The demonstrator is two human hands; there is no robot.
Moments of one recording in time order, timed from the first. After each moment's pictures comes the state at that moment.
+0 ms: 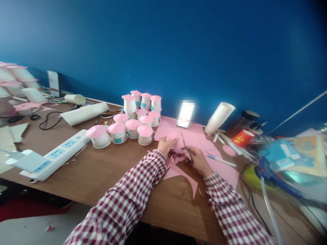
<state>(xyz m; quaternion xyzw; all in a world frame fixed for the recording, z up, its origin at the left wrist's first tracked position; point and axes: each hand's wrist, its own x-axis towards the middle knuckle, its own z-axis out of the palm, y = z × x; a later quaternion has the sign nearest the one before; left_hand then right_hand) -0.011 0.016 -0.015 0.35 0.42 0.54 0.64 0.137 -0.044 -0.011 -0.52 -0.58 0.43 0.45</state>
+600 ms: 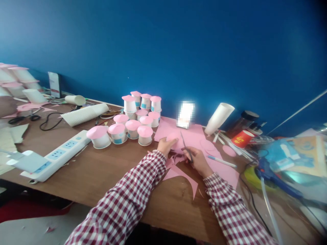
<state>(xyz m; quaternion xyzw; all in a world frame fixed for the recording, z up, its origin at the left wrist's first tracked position) -0.010 0.017 -0.018 0.36 0.42 0.54 0.63 0.136 -0.045 -0.009 -0.53 -0.58 0.43 0.44</state>
